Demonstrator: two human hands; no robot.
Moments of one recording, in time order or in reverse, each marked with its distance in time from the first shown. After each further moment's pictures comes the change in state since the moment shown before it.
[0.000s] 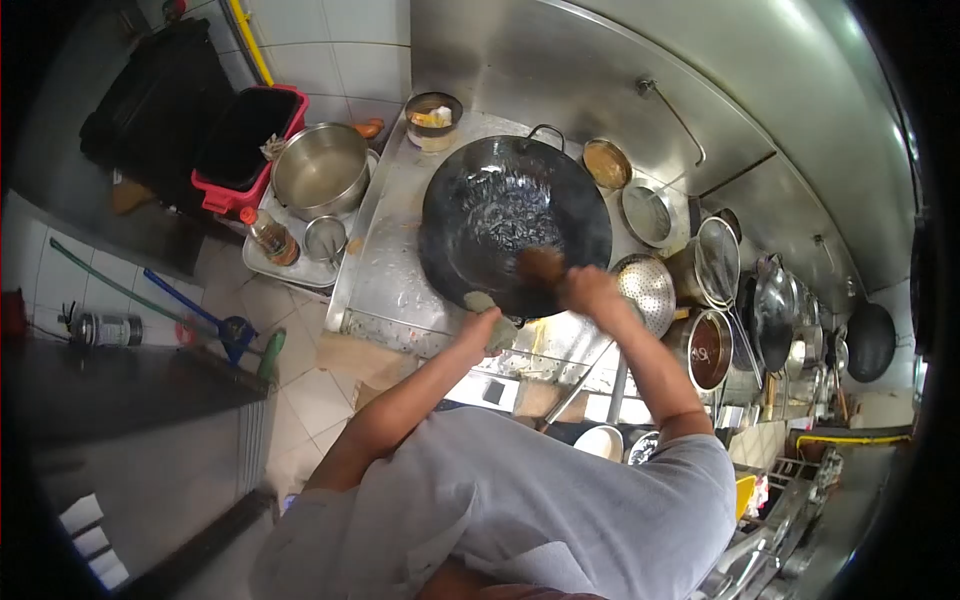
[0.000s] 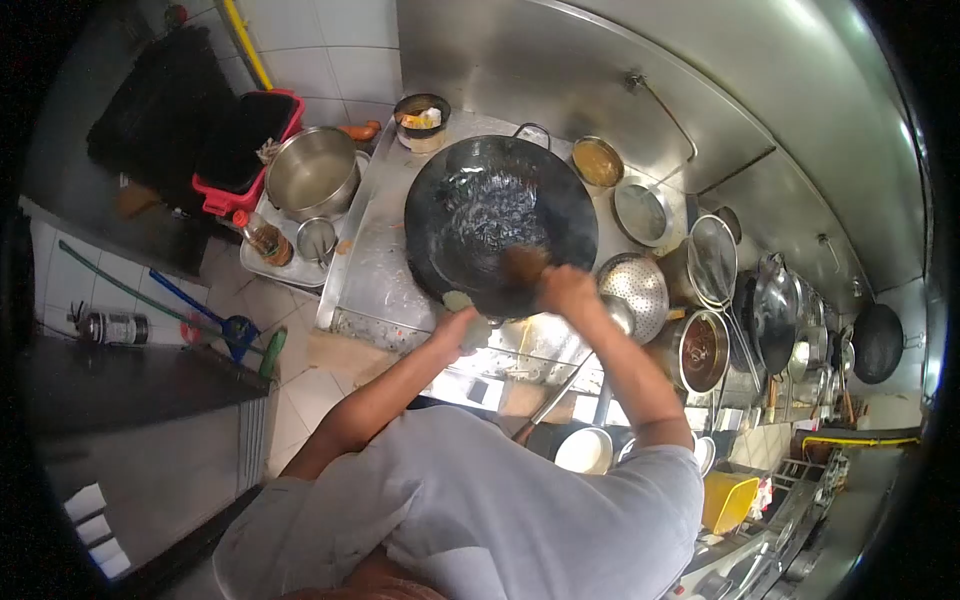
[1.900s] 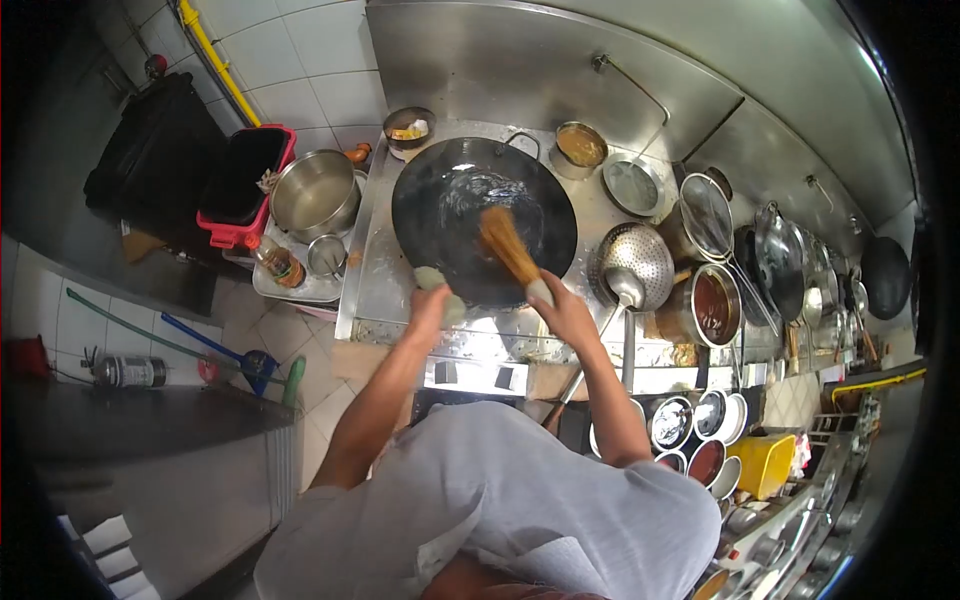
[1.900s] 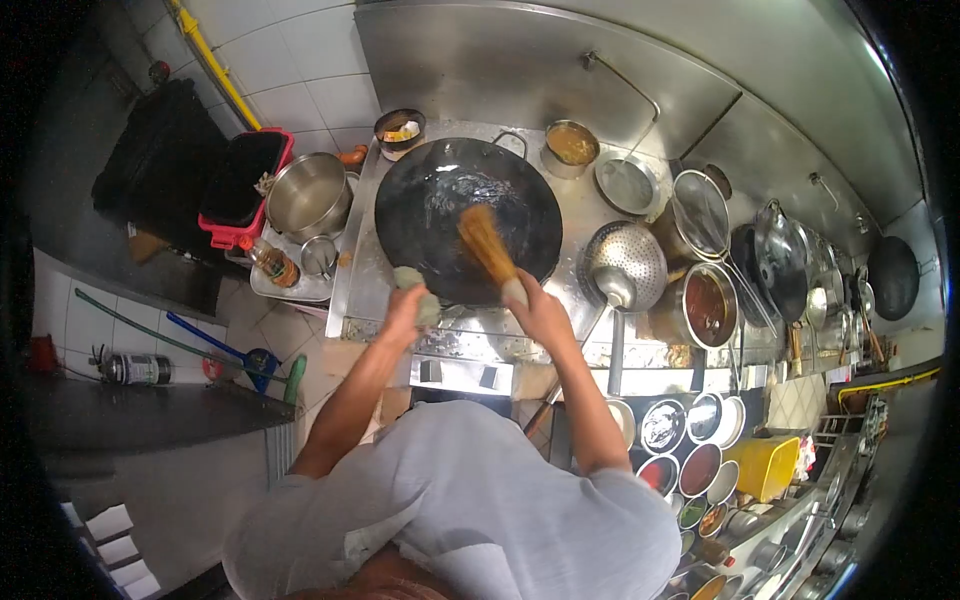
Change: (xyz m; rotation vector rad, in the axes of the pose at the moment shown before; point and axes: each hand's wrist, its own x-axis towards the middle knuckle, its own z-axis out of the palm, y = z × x) left_hand -0.032 0.048 -0.063 0.067 -0.023 0.403; right_hand -0.075 -0.030 0.107 0.746 0.731 -0.133
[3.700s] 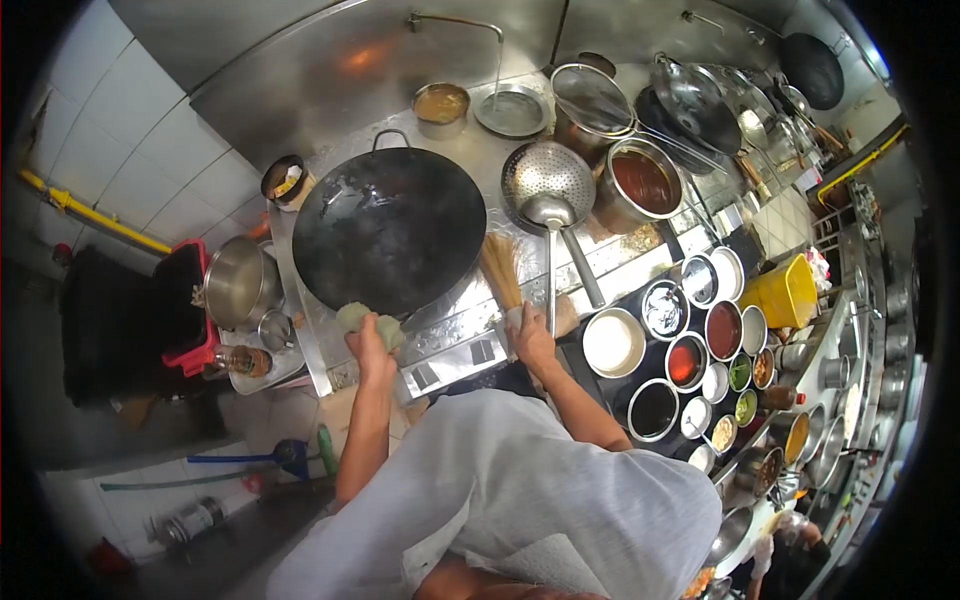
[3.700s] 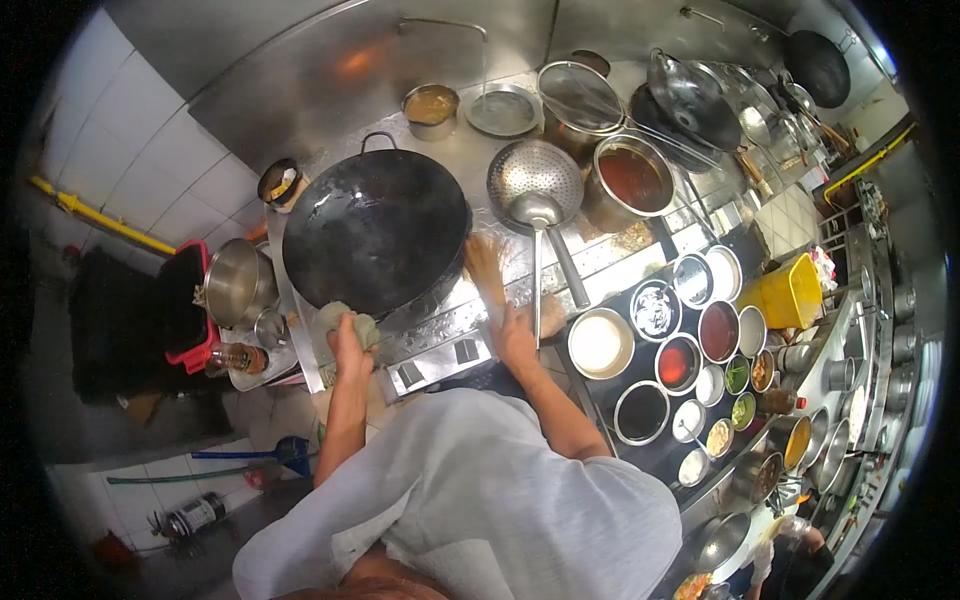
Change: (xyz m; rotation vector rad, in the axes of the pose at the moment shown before) left_hand -0.054 0.025 0.024 0.233 0.254 -0.077; right_hand -0.168 0.050 0.109 -0.076 0.149 0.772
